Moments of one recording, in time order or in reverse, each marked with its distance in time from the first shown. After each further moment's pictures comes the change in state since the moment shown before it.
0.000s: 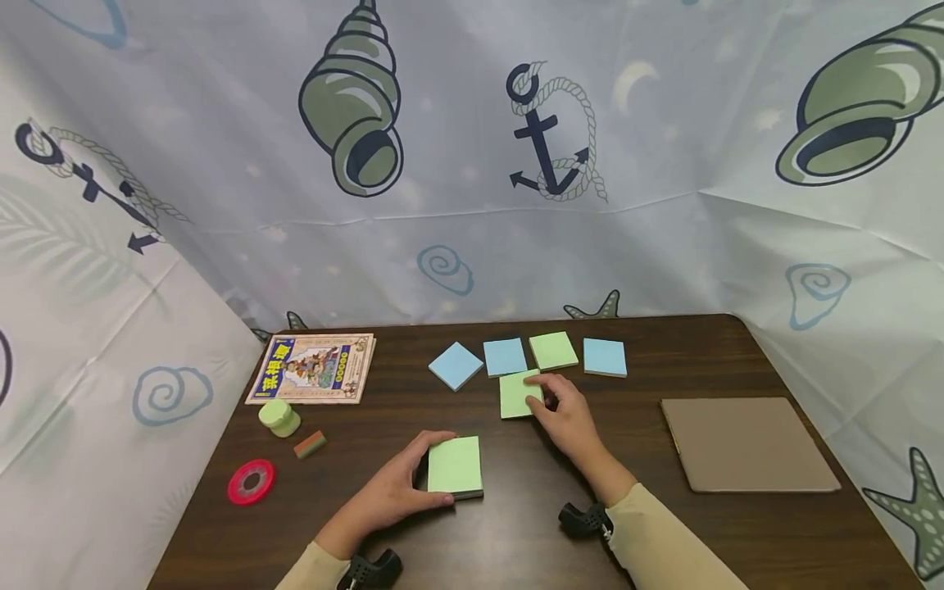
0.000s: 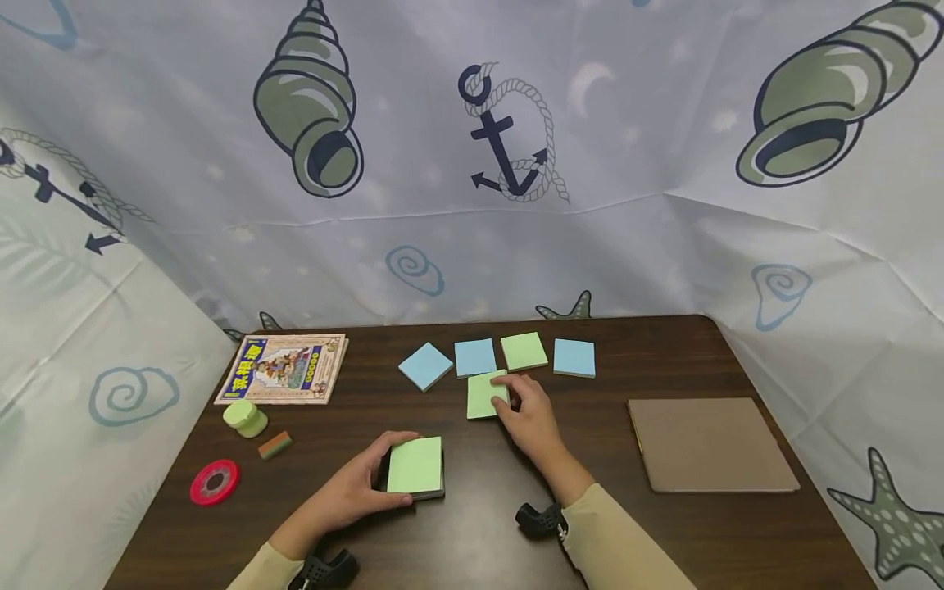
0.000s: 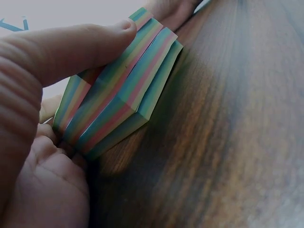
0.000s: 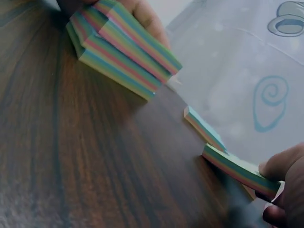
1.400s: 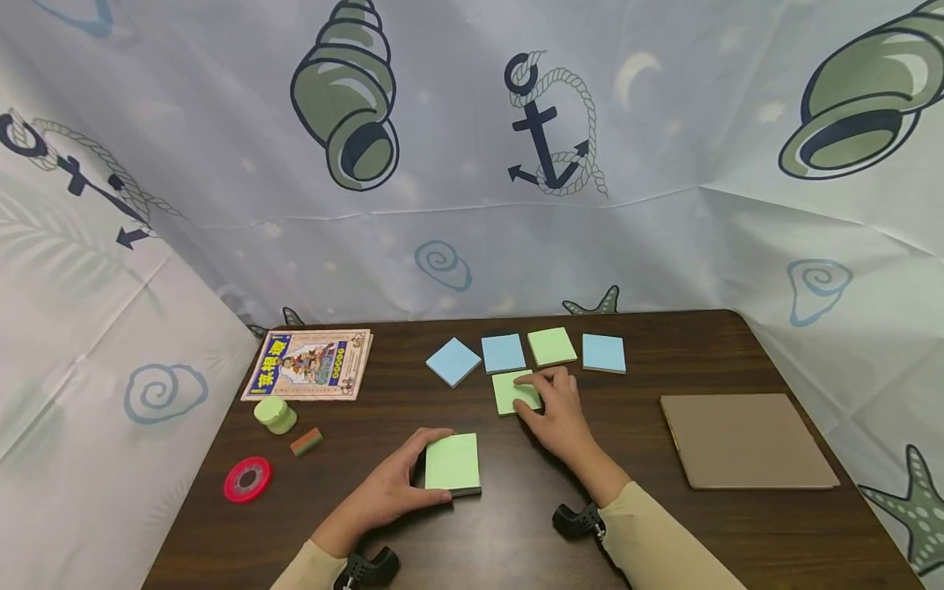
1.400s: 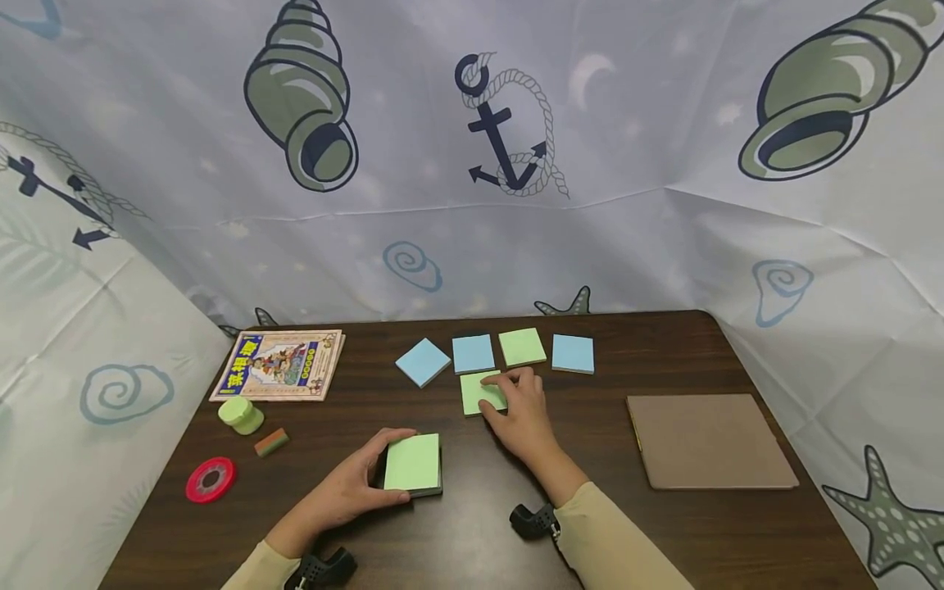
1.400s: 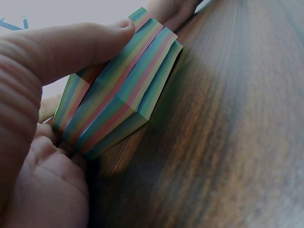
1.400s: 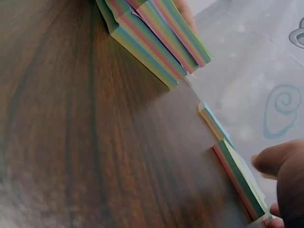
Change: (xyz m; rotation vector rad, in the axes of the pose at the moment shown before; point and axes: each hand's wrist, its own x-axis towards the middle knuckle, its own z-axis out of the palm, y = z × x) left_hand 0.001 0.008 -0.001 -0.034 -0.010 0.002; right_hand -0.001 -0.006 0.008 -0.199 -0.032 -0.039
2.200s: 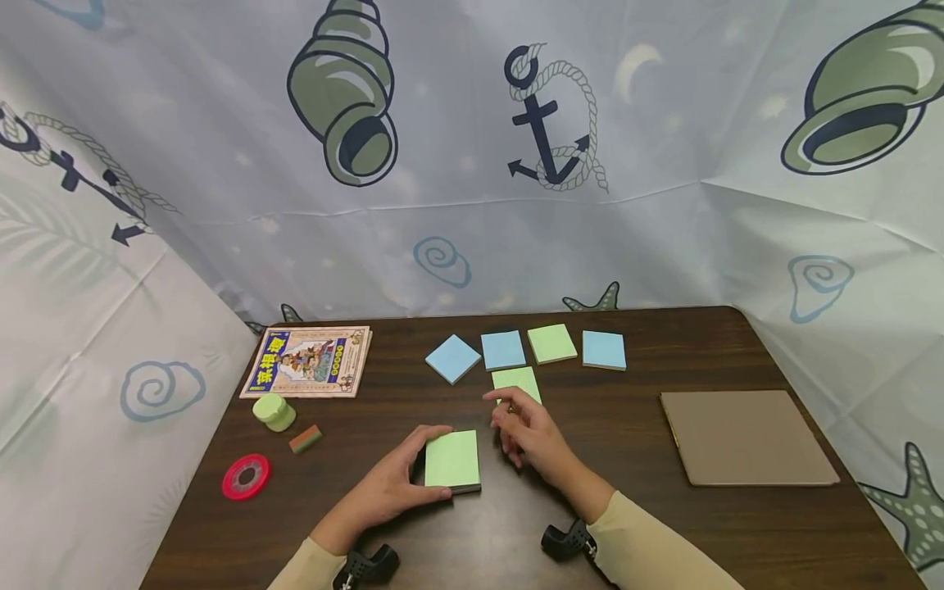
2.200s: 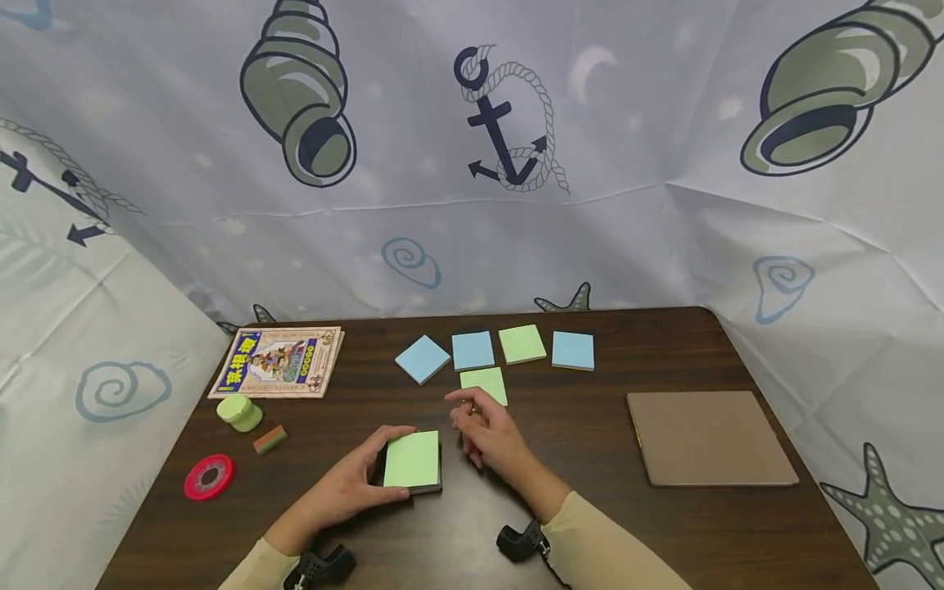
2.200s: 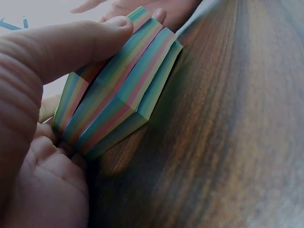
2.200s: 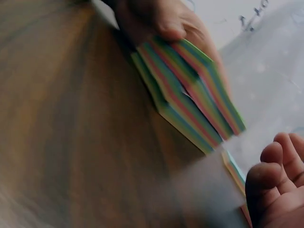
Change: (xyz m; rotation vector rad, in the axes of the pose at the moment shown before) left_hand 0.000 -0.002 0.000 -0.015 -0.014 -0.039; right_hand -0.022 -0.038 0.015 0.840 -0.308 -0.019
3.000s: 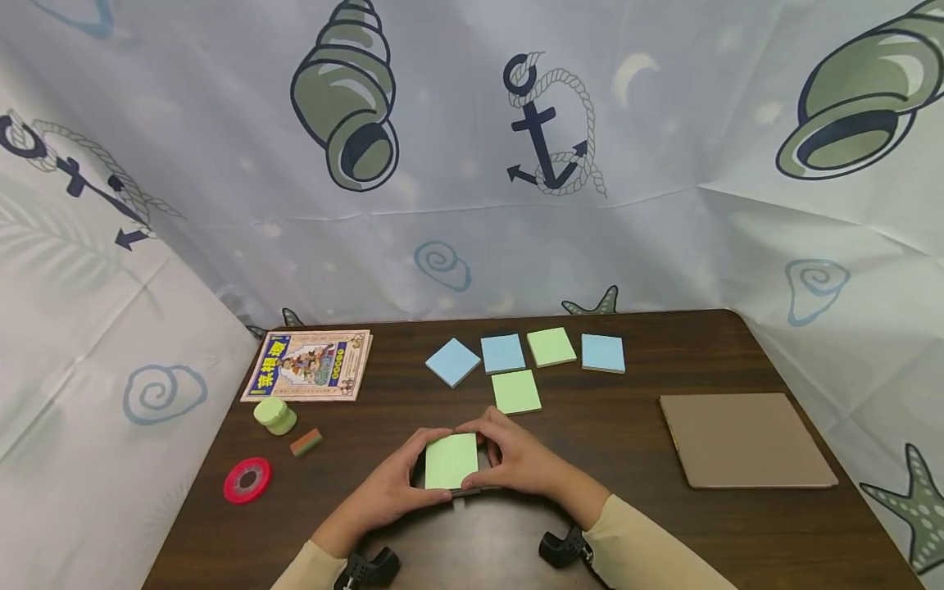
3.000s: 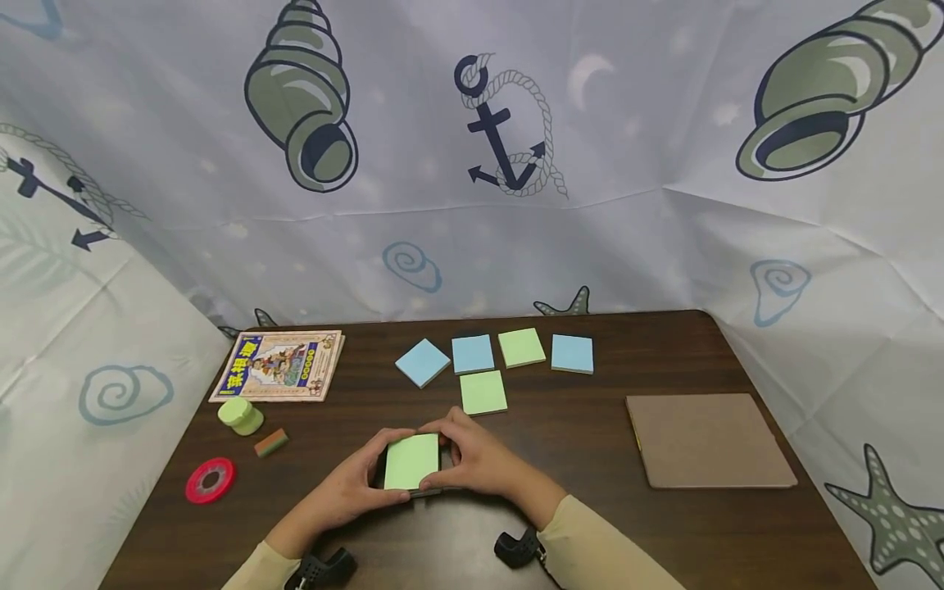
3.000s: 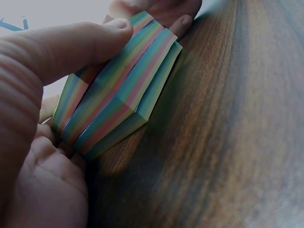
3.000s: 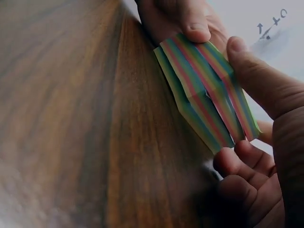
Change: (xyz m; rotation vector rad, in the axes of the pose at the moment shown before) left_hand -0.001 -0.002 0.000 0.014 0.005 0.052; right_hand 0.003 0.001 0.010 -0.551 -0.299 -0.047
